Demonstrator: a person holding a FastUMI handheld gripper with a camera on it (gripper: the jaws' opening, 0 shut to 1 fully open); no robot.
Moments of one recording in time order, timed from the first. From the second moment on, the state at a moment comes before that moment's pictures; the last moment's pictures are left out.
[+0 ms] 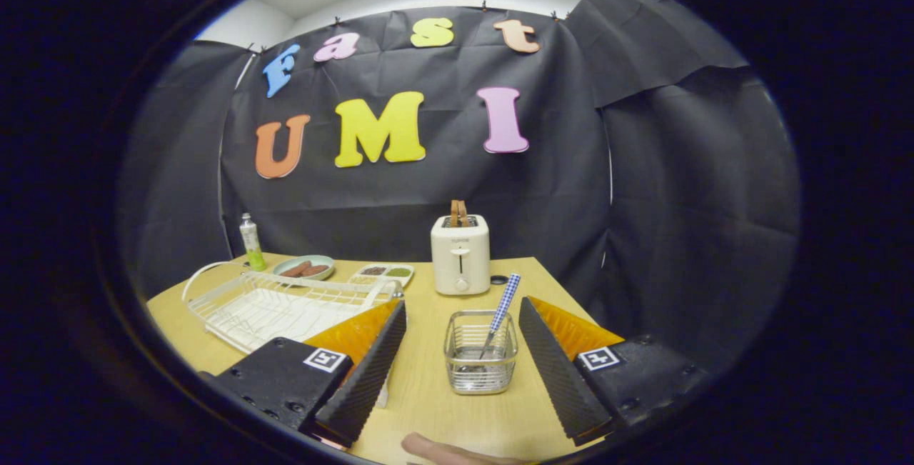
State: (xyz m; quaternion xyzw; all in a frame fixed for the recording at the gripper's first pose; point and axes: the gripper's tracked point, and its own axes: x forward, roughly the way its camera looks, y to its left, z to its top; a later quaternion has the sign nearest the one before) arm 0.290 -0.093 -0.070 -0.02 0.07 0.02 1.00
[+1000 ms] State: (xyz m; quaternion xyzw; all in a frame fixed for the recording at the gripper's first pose) arm 0.400 -0.118 -0.089 0.07 0.16 -0.01 0.99
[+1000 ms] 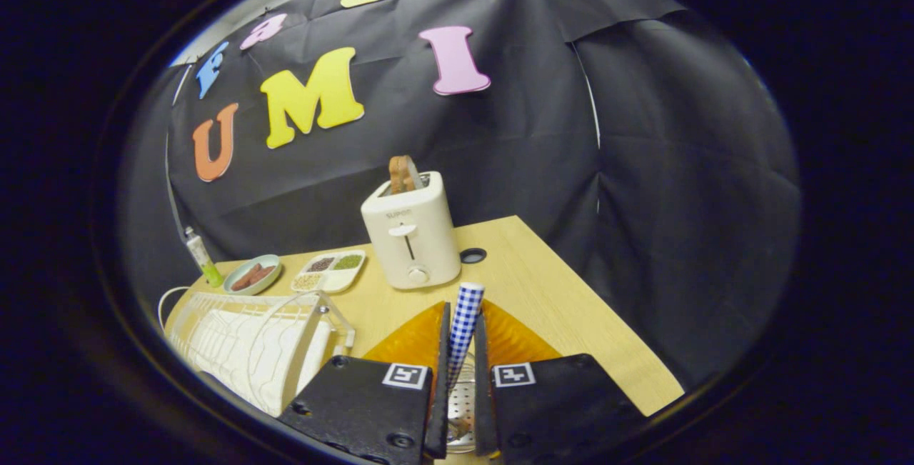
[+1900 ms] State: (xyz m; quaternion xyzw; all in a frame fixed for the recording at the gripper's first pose) arm 0.220 0.015 0.106 0.02 -0.06 0.05 1.00
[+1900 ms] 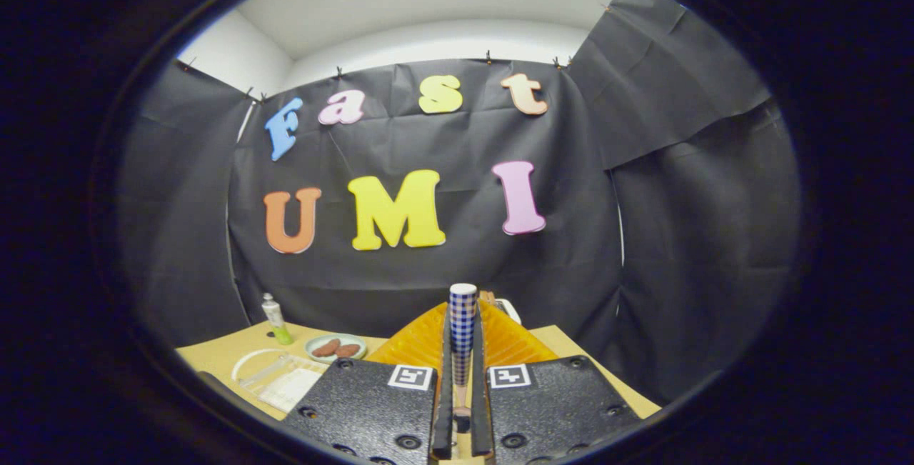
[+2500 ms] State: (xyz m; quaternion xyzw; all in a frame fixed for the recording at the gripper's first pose) arm 0.069 0.183 0.066 -0.06 -0.11 0.17 0.98
